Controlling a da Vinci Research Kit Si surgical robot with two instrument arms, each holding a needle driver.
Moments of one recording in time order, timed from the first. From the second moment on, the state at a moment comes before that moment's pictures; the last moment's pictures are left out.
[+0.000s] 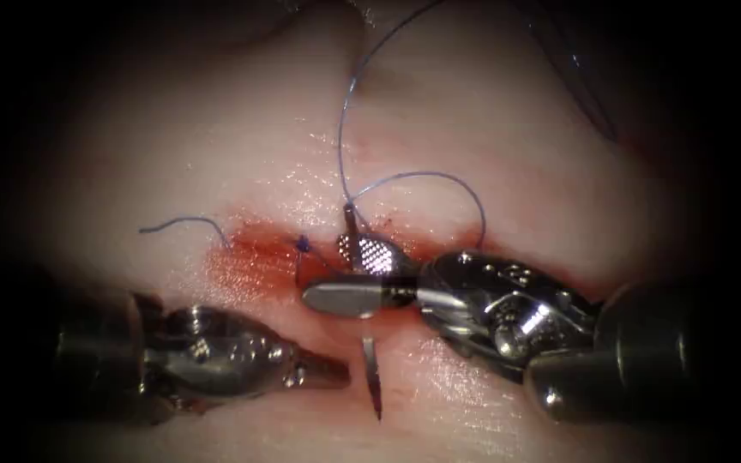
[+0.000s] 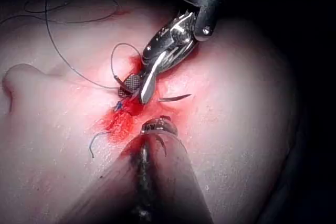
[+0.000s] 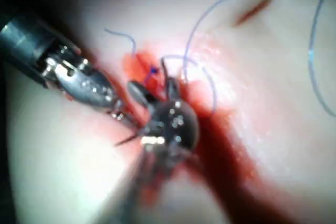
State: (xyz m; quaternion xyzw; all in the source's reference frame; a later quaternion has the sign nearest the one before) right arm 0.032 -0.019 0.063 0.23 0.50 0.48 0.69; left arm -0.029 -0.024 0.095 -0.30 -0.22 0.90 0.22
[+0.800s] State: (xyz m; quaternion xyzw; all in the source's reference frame) right arm 0.033 -0.017 0.064 0.23 0.50 0.42 0.72; left arm -0.029 -0.025 0.095 -0.30 -0.22 0.90 0.22
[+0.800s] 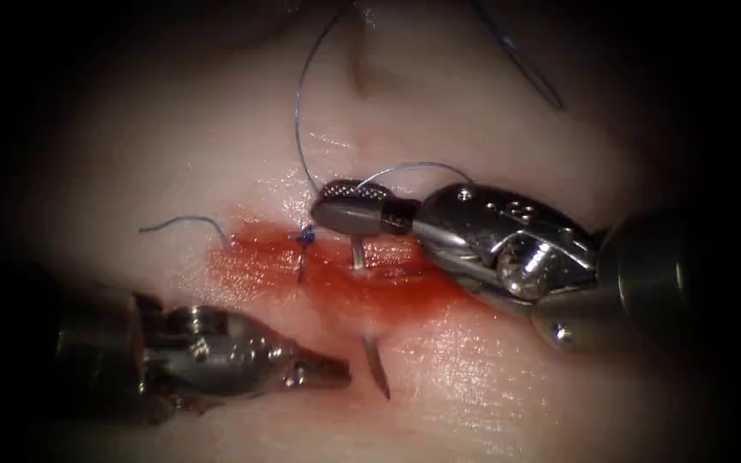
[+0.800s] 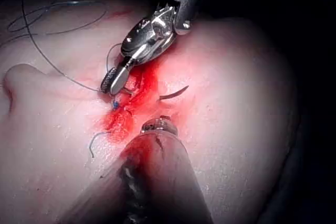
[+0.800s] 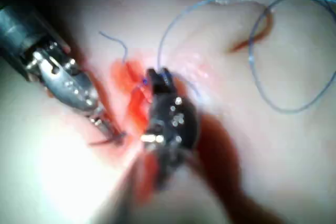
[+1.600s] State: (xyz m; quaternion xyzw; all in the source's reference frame) right arm 0.030 -0.017 0.062 0.22 0.50 0.44 0.71; left arm -0.029 -0.024 0.094 -0.33 -0.21 0.91 0.17
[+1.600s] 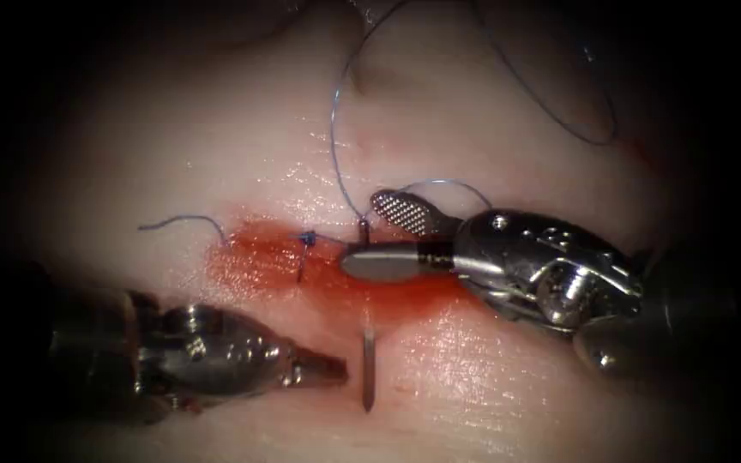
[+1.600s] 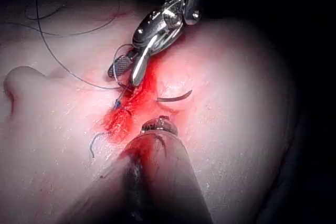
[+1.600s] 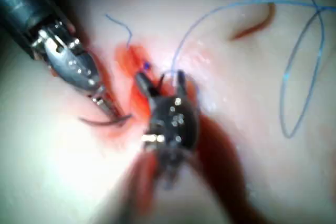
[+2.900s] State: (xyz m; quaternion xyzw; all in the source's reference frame) right arm 0.024 -0.026 0.059 0.30 0.52 0.34 0.72; left arm -0.031 -0.022 0.091 -0.47 -0.08 0.88 0.07
